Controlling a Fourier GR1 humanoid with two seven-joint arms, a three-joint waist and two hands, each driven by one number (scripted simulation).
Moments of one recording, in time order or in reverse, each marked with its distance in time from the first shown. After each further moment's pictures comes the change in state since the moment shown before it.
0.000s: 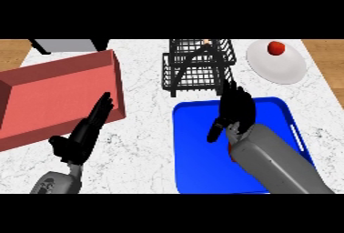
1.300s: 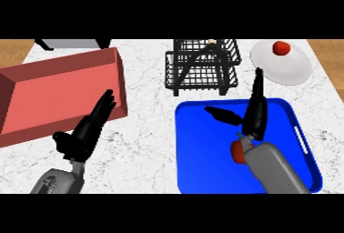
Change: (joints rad) left arm -0.022 -0.001 -0.018 -0.016 0.001 0.028 0.037; right arm 0.244 0.126 -0.299 0.159 -0.282 -0.888 -1.015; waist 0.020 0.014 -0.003
